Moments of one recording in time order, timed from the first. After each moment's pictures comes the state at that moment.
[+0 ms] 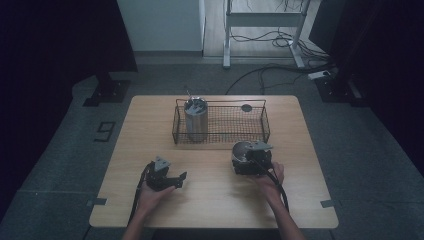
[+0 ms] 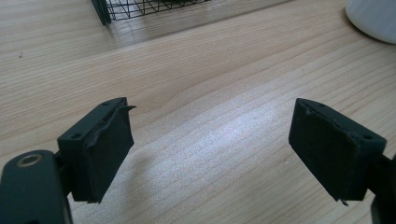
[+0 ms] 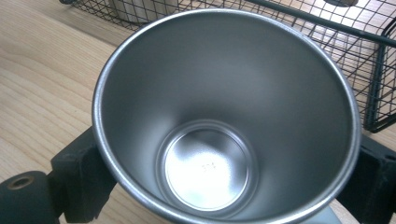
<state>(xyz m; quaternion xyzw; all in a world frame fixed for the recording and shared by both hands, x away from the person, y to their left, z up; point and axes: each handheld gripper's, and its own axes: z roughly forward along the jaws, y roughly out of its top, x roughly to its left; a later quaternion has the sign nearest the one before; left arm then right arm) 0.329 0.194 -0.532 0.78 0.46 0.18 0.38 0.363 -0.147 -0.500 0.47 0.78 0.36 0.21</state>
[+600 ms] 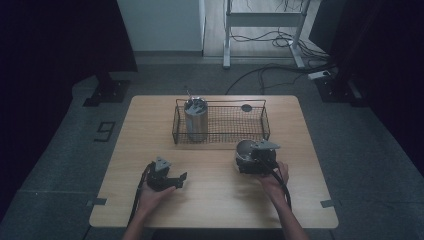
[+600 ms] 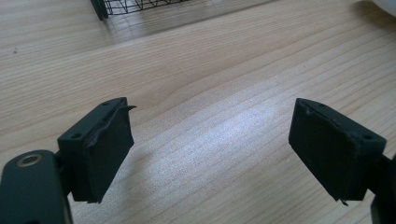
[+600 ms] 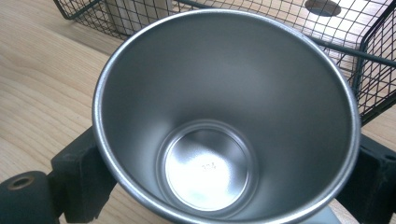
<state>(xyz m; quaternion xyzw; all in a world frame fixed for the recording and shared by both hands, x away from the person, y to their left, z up) 0.330 0.193 -0.535 0.78 0.46 0.18 0.37 0.359 -0.160 -0.489 0.47 0.76 0.38 0.22</state>
